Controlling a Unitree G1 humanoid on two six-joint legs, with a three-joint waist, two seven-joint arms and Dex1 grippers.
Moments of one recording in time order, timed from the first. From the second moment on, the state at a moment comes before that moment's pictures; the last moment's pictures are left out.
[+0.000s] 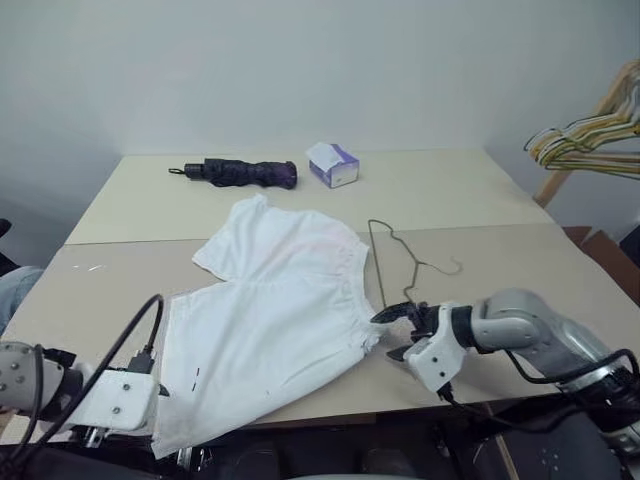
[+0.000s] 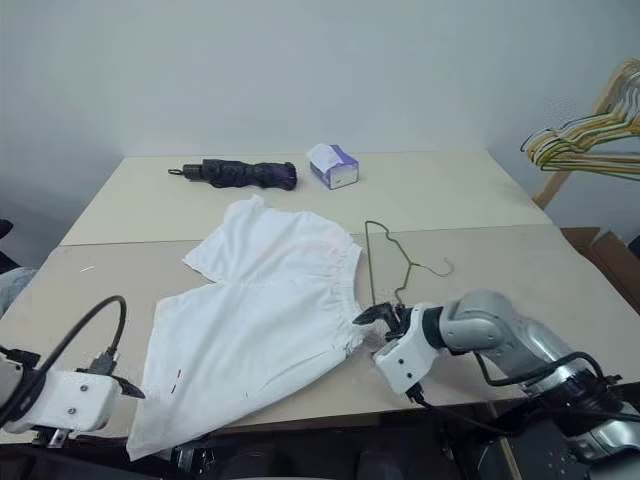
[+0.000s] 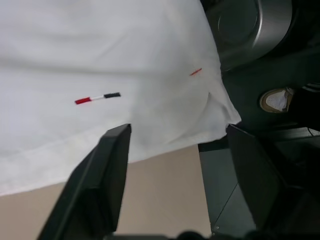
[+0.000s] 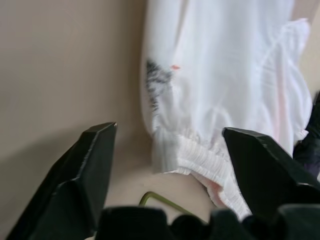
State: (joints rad) left arm 0.52 1.20 0.48 -0.46 -0.10 0.04 -1.48; right arm -0.29 -0.95 0.34 -0.22 -0.13 -0.42 0.97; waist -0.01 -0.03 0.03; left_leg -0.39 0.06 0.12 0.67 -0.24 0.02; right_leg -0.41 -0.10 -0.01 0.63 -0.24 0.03
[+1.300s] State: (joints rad) left arm -0.22 0.88 0.06 -0.38 -0.32 0.25 -1.08; right arm -0.20 -0.72 0.09 -0.14 0.07 0.78 0.68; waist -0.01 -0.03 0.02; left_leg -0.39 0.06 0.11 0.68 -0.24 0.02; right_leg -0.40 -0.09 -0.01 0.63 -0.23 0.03
